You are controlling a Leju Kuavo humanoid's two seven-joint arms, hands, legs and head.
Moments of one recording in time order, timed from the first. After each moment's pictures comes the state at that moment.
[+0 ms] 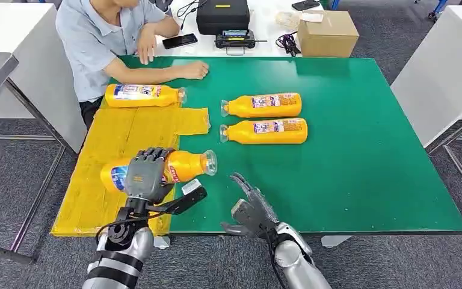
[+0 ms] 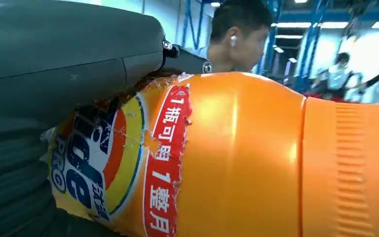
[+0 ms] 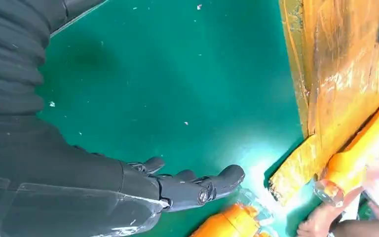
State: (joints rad) left arm -0.24 -0.29 -0.07 -1.16 -1.52 0.53 -0.05; right arm -0.17 0.16 0.28 -1.04 0.53 0.09 -0.48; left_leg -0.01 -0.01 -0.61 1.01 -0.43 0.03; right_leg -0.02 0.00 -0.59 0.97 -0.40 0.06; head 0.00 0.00
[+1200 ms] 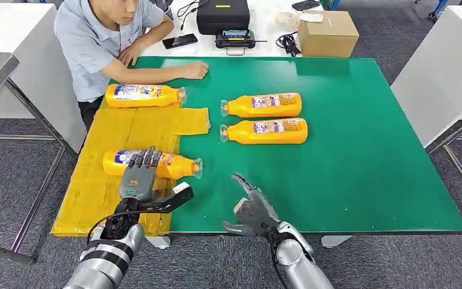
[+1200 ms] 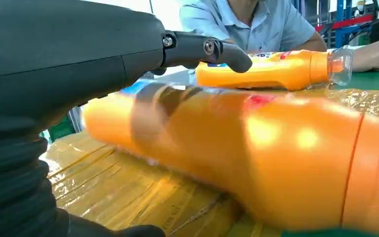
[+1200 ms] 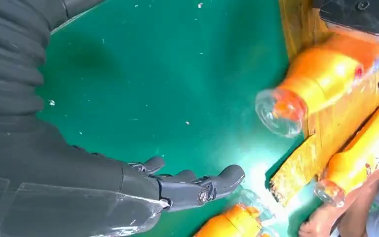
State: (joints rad) left arm -0.39 -0.20 -0.03 -0.77 -1.57 0.54 0.06; right arm -0.18 0.15 0.28 -1.02 0.51 0.09 -0.50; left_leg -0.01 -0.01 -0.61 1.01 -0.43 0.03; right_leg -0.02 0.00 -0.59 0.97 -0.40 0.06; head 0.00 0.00
